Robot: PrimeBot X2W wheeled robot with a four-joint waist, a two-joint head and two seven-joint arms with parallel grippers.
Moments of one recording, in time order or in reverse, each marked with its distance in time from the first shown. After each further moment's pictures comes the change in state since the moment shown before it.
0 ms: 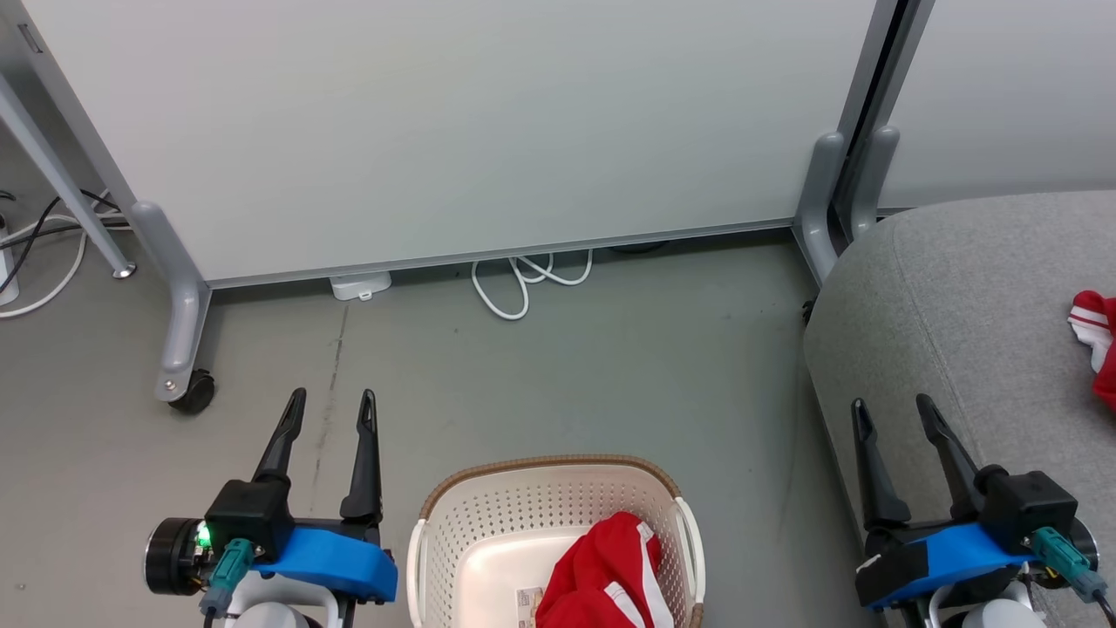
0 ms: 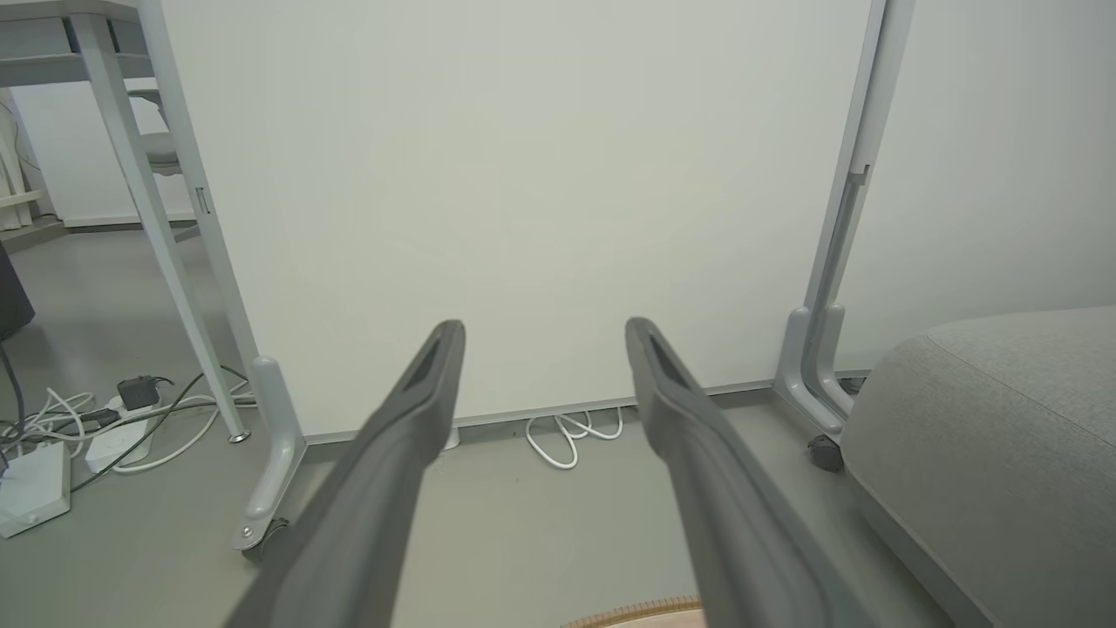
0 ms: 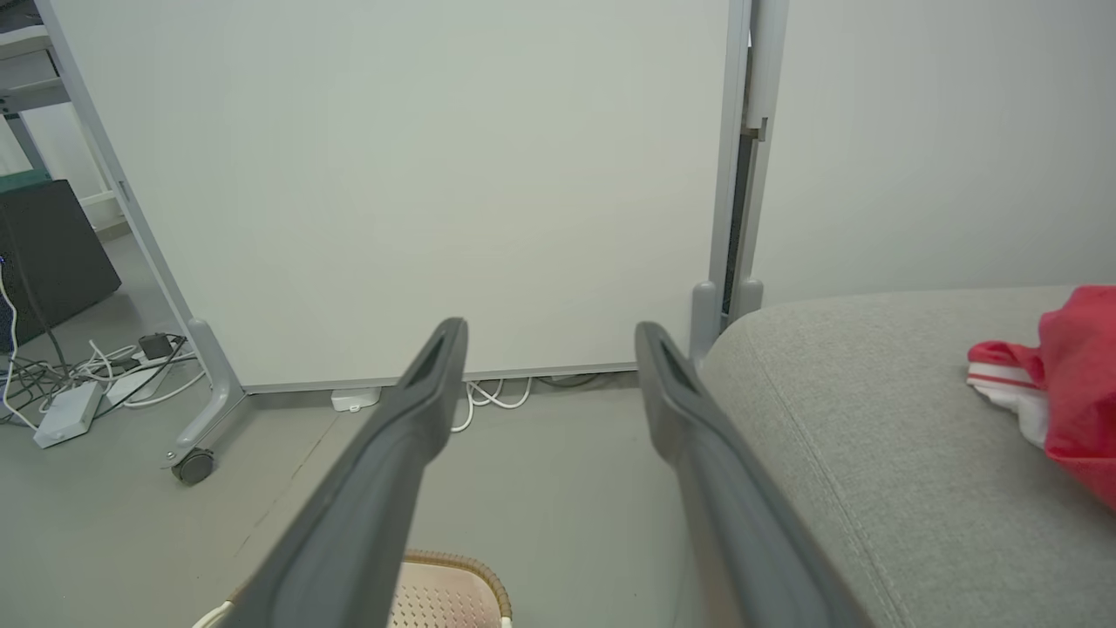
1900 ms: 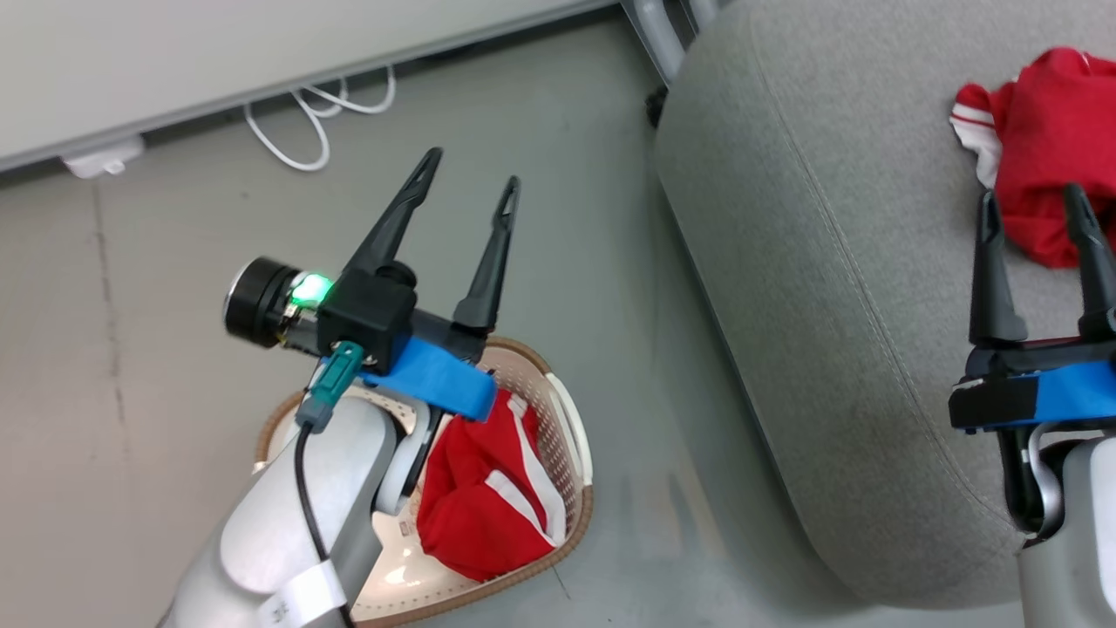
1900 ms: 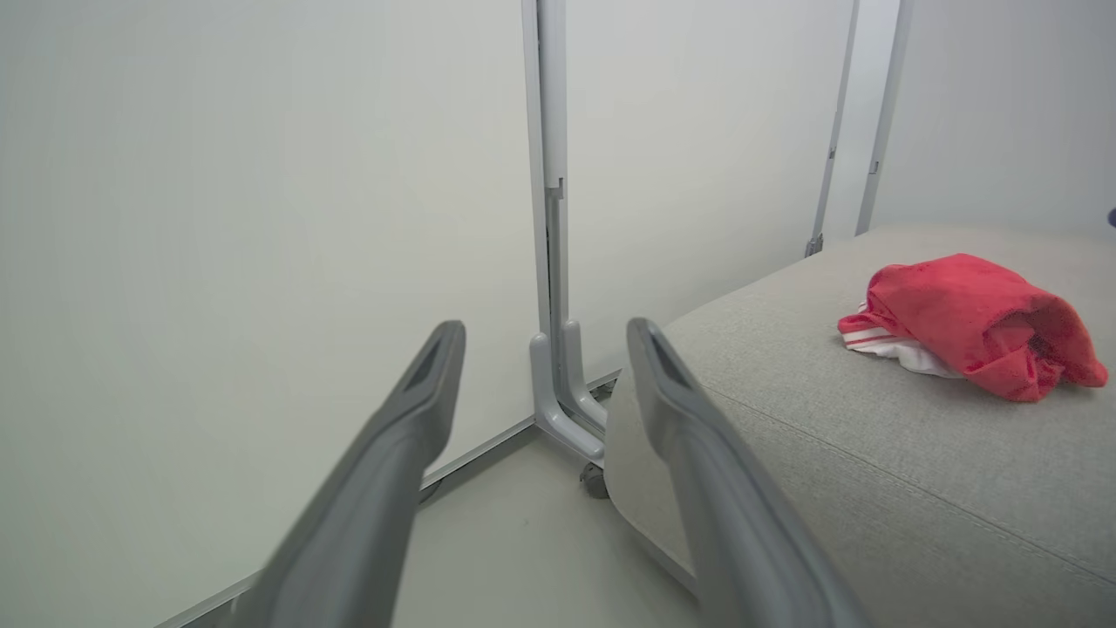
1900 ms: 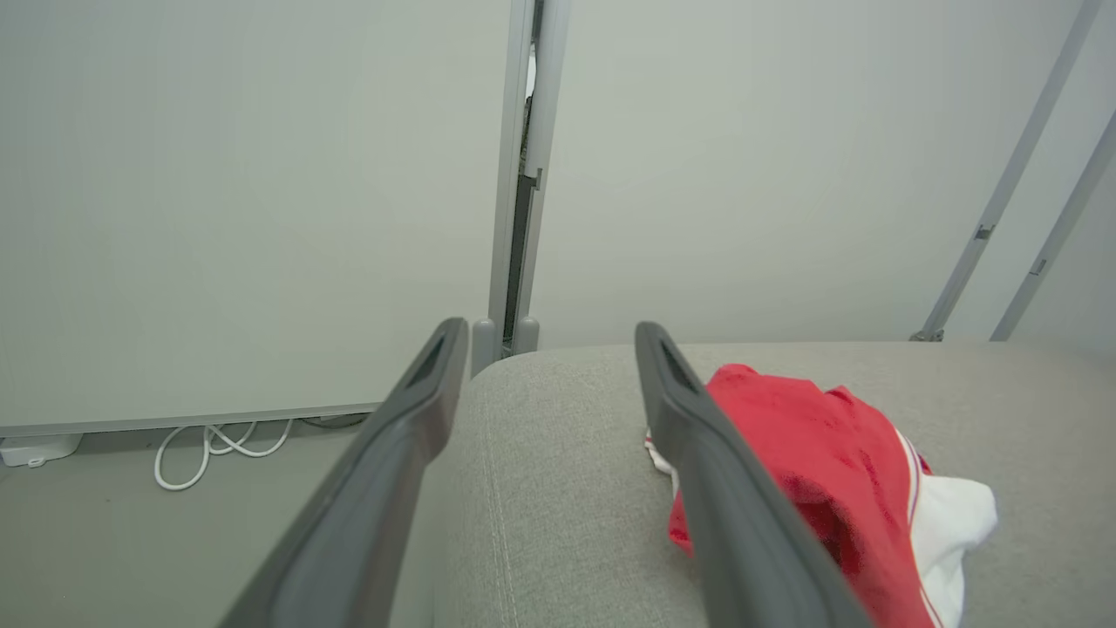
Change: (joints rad) left arm -0.489 0.162 -0.529 0.007 -0.235 0.184 0.001; right arm -0.271 -0.081 -0.120 -0.086 -0.068 0.000 0.000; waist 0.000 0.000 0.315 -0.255
